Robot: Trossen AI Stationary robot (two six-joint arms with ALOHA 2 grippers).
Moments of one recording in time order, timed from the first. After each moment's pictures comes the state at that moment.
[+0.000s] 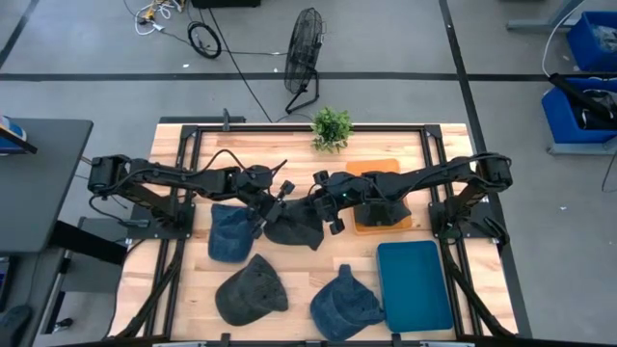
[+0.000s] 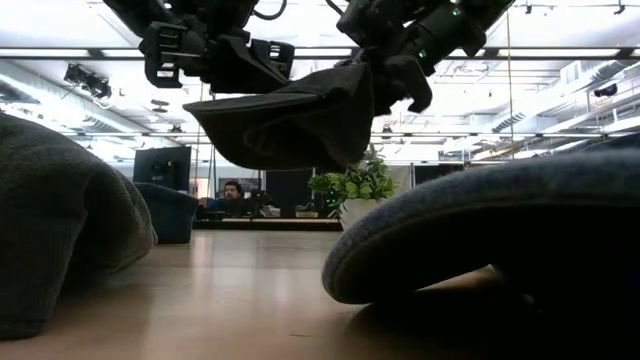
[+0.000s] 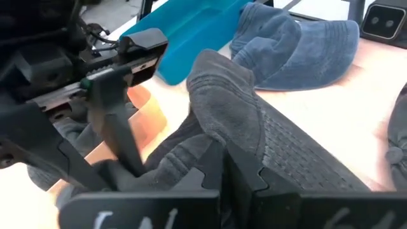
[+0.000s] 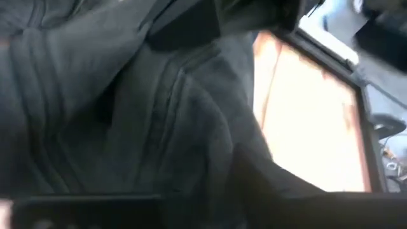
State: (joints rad) left arm 0.07 1.41 0.79 0.08 0.43 0.67; right arm 0.00 1.65 1.04 0.00 -0.01 -0.54
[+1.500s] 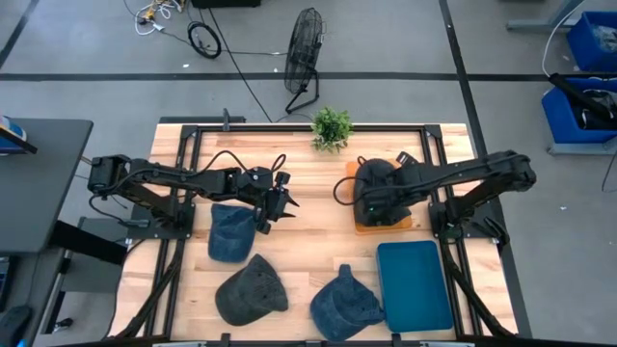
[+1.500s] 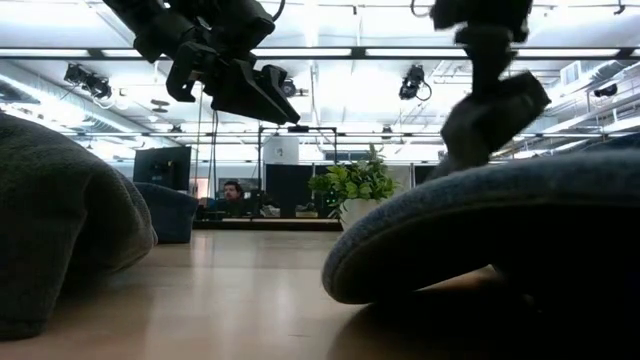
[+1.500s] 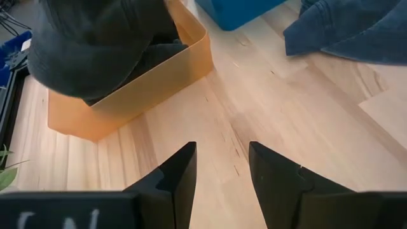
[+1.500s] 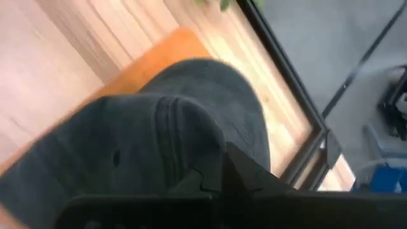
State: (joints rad) left arm 0.07 1.41 0.79 0.02 0.15 0.50; right arm 0.13 1.46 1.30 -1.41 0.62 0.74
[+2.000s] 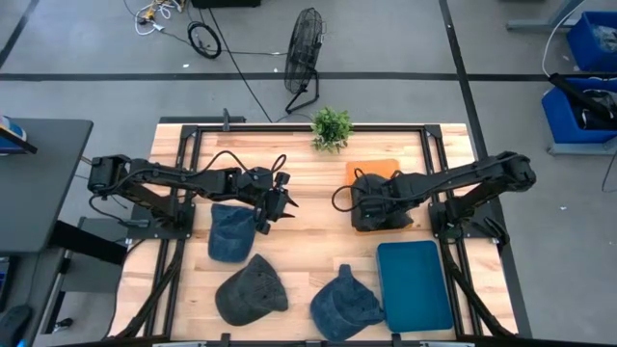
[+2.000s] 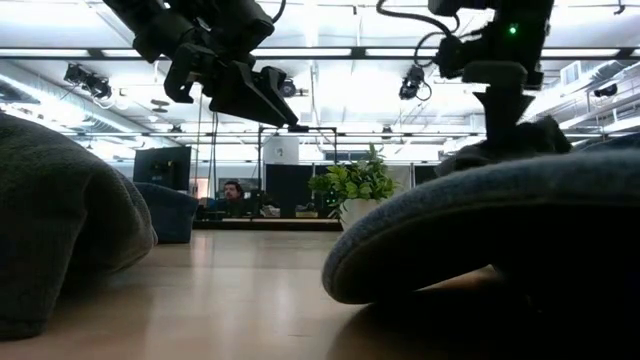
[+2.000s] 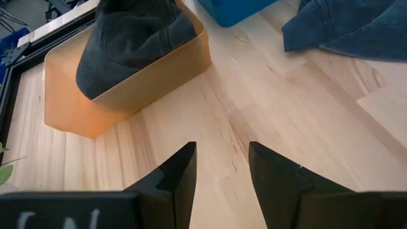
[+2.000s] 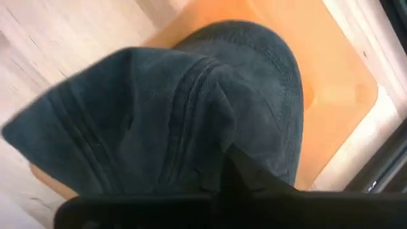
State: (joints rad) left arm 0.07 1.41 0.79 0.01 0.15 0.50; right arm 0.13 1.46 1.10 -1.17 0.38 0.78
